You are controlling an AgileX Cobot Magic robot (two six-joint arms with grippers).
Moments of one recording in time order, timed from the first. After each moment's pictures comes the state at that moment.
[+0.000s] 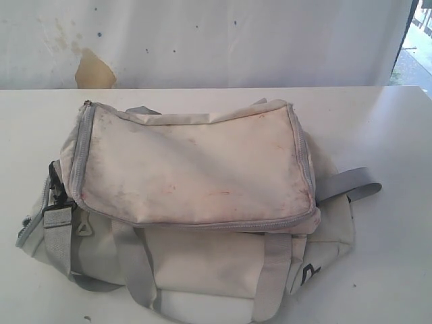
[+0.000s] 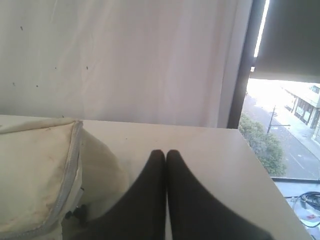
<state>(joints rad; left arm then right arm) -0.03 0.00 -0.28 0.09 0.25 -0.05 0.04 0.00 -0.24 -0.01 0.34 -0.09</state>
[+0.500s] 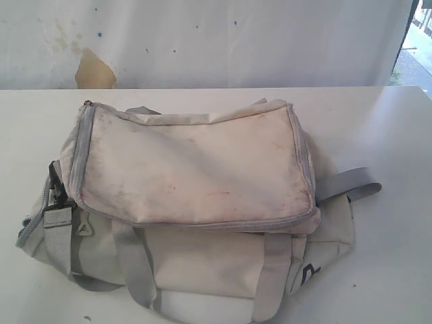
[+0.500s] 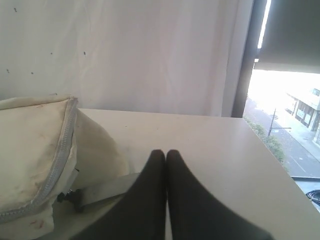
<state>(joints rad) -0.03 0.00 -0.01 0.09 0.07 -0.06 0.04 0.01 -0.01 -0.01 0.08 -0.09</state>
